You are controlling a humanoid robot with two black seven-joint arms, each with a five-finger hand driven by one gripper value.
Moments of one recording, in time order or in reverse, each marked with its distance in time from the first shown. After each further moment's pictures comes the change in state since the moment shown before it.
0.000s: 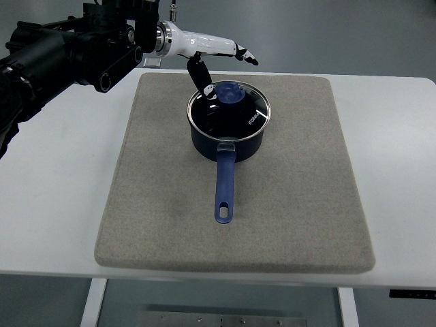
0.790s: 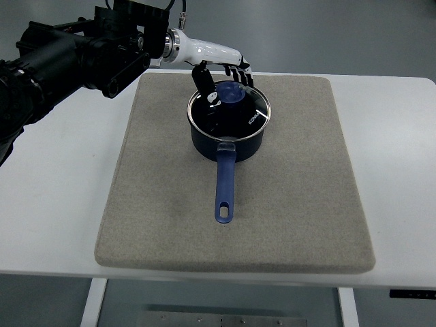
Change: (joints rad) left arm -0.006 -0.022 0.050 -0.002 0.015 0.003 0.000; right arm 0.000 0.000 0.004 -0.003 0.005 -0.005 0.000
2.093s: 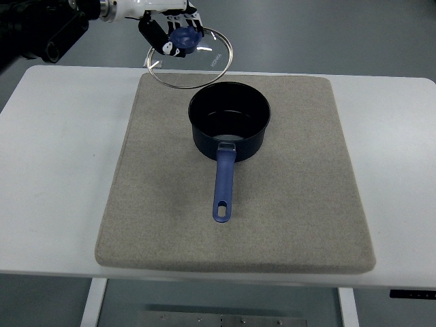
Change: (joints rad) left arm -0.014 0.216 -0.048 0.038 -0.108 0.010 0.000; right arm 0.000 0.000 -0.002 0.000 -0.001 0.002 -0.002
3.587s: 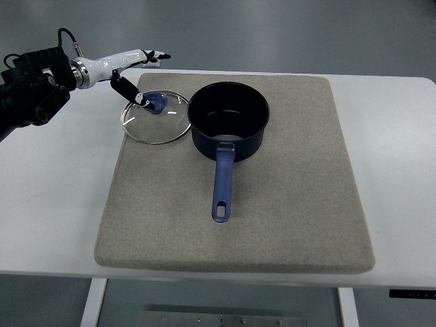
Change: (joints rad) left arm 0.305 0.013 -0.134 0.050 -0.140 0.126 0.000; right arm 0.000 0.000 -0.003 0.000 0.001 -0.003 0.000
